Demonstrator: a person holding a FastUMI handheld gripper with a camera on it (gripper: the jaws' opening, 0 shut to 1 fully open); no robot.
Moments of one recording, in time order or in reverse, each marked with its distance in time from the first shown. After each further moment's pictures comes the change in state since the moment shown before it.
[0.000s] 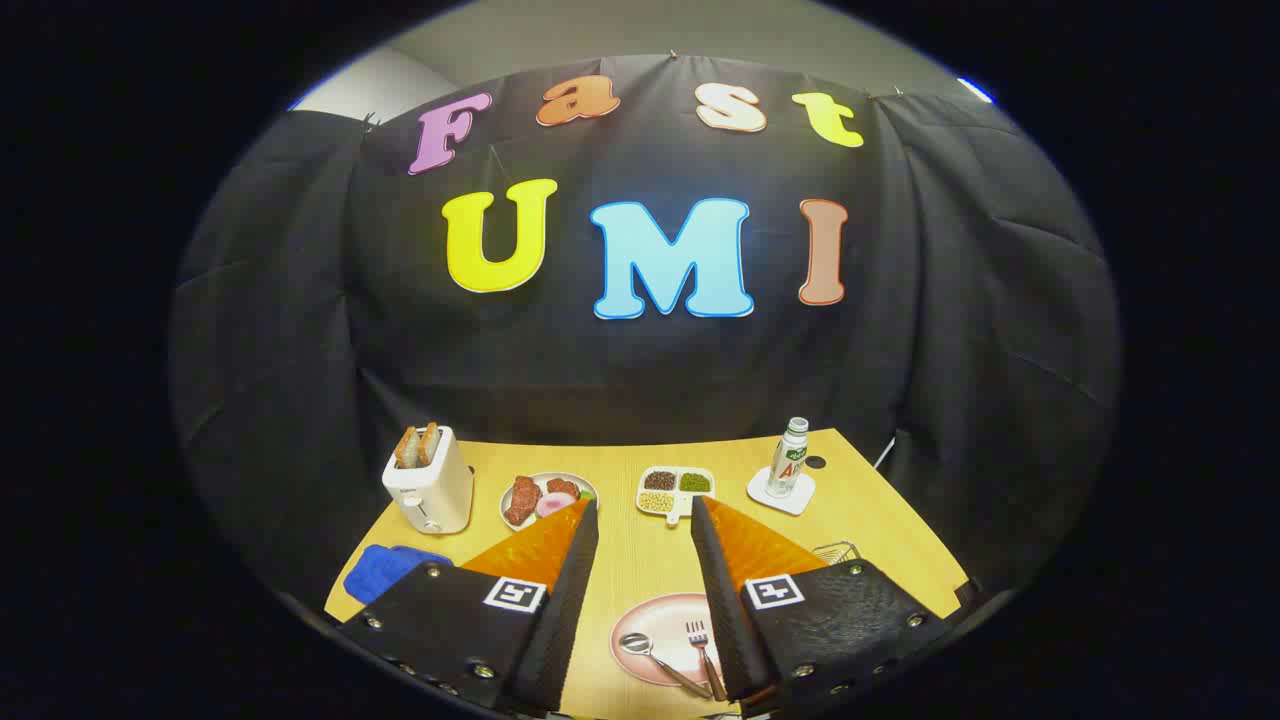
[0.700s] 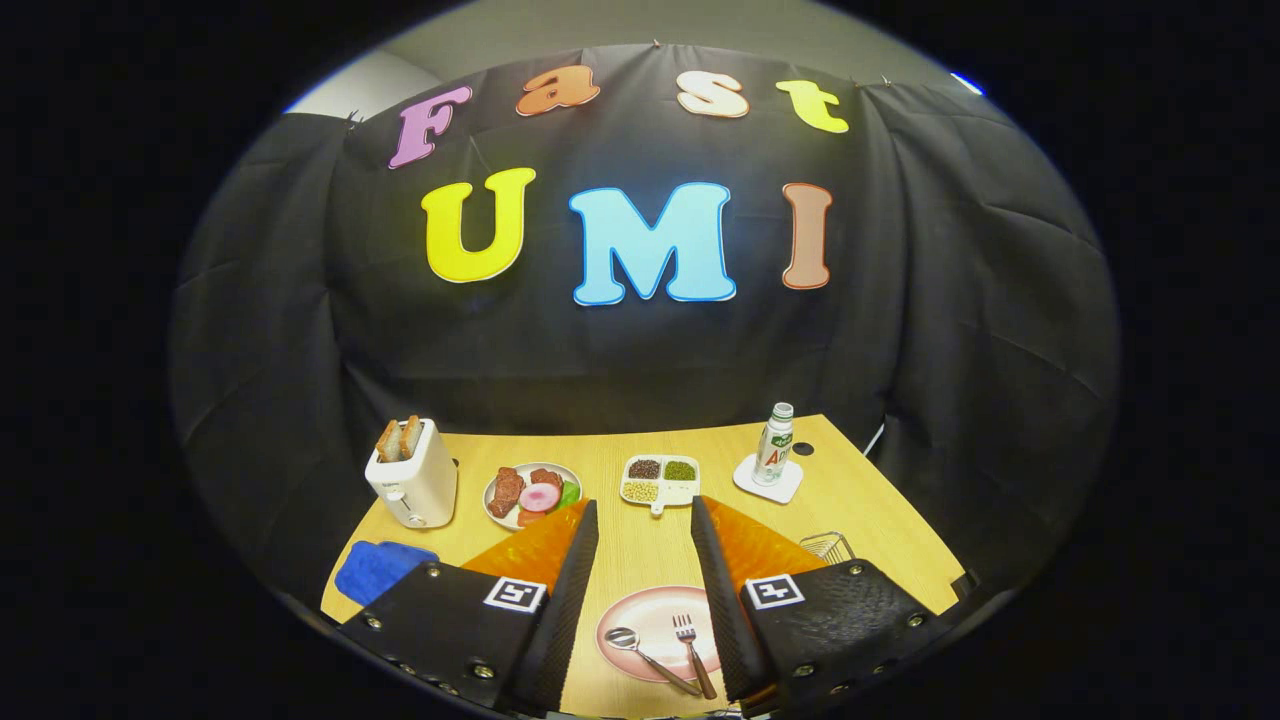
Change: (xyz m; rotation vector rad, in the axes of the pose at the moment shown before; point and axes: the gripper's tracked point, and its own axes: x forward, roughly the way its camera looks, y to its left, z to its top) arm 0.010 -0.023 -0.012 0.015 0.047 -0.039
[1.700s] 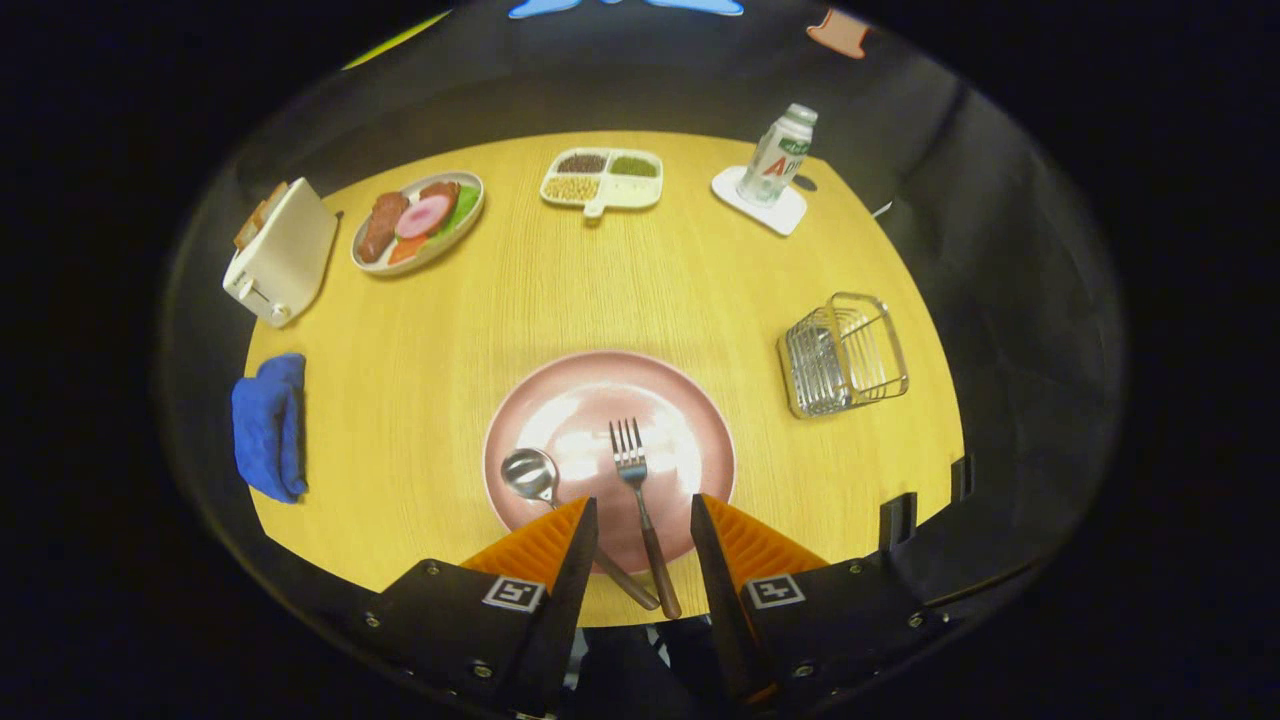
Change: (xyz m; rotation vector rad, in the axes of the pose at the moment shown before) arm 0.061 -0.042 -0.247 -0.049 0.941 -0.115
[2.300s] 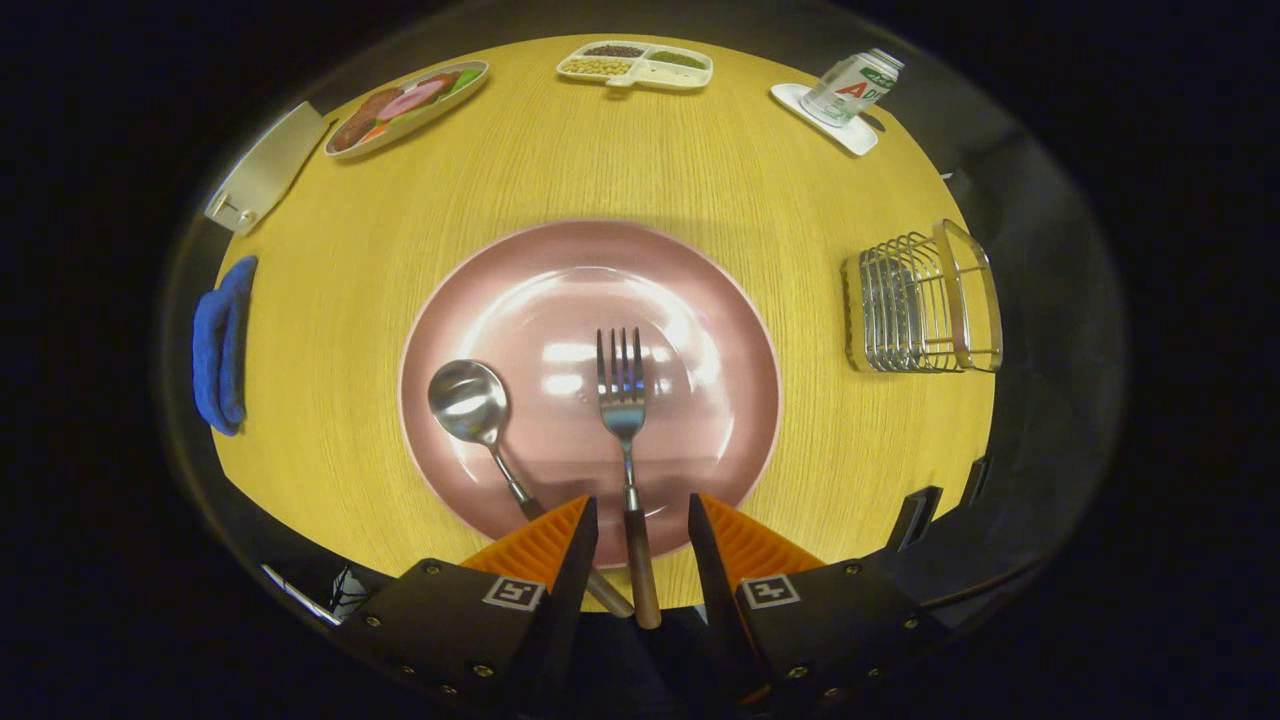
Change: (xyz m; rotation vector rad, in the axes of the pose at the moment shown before) arm 0.062 -0.017 -0.042 -0.148 0.228 -0.026
